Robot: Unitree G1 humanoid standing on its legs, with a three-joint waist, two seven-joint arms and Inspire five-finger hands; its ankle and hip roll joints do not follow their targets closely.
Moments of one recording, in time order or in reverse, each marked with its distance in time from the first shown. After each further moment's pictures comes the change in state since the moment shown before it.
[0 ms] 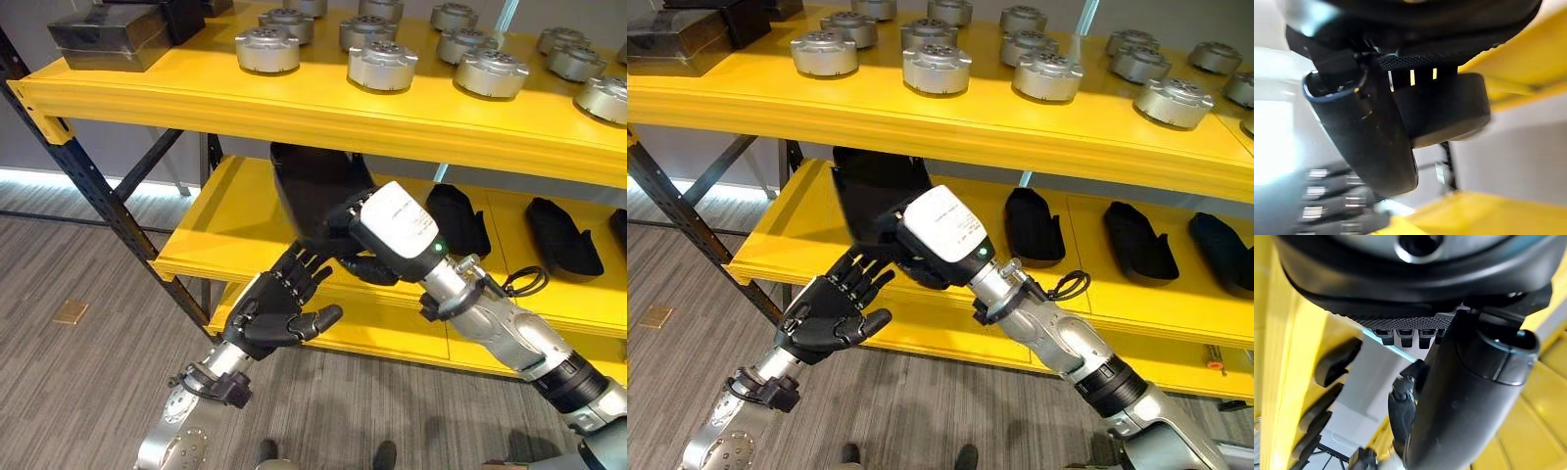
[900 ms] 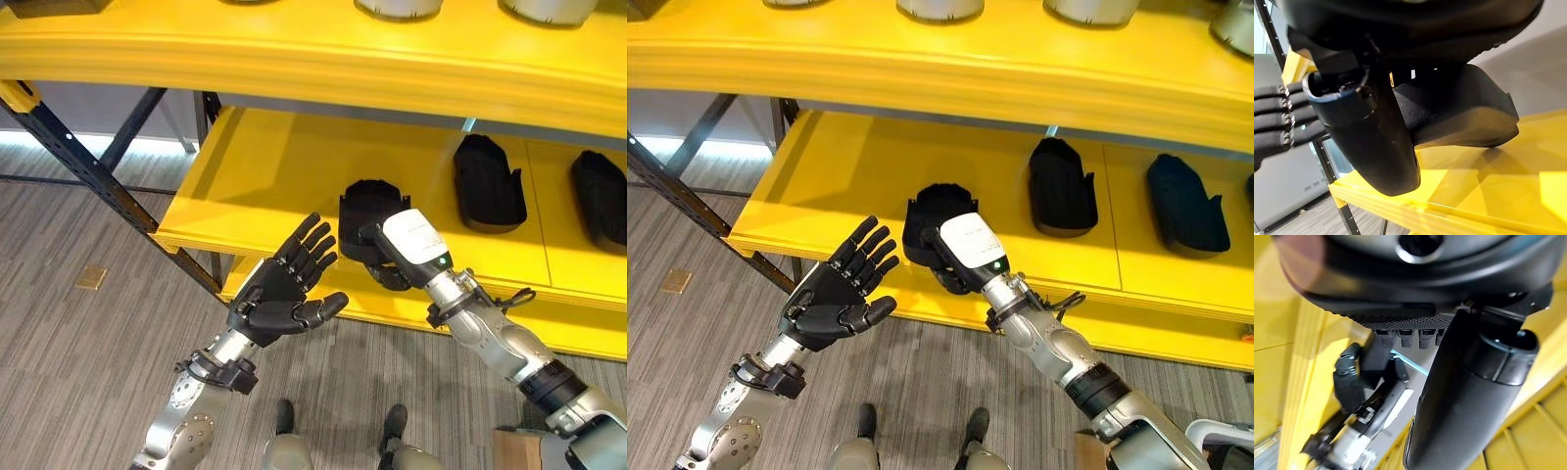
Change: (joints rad) left arm -0.098 -0.004 -0.003 0.003 0.000 -0.019 0.007; right arm -0.040 0.058 0.028 0.211 -0.044 0.033 -0.076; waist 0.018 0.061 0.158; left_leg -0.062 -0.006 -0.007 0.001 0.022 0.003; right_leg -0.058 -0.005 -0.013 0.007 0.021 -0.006
